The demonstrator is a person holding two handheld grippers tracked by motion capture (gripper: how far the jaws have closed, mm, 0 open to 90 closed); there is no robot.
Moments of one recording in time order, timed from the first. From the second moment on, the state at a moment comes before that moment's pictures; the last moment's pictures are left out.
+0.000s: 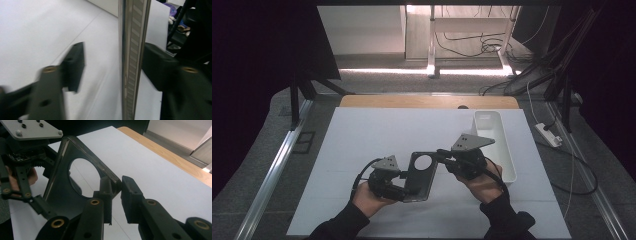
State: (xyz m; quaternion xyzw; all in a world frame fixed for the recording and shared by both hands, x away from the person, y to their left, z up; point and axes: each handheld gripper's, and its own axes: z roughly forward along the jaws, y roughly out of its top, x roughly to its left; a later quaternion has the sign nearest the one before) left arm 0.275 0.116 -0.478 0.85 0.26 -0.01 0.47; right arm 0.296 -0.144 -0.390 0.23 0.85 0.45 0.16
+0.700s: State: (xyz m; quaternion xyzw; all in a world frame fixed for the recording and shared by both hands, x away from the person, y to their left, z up) left arm 0.264 0.147 -0.476 0.82 0.30 0.07 0.48; right arm 0.307 -0.165 -0.383 0.26 0.84 0.45 0.17
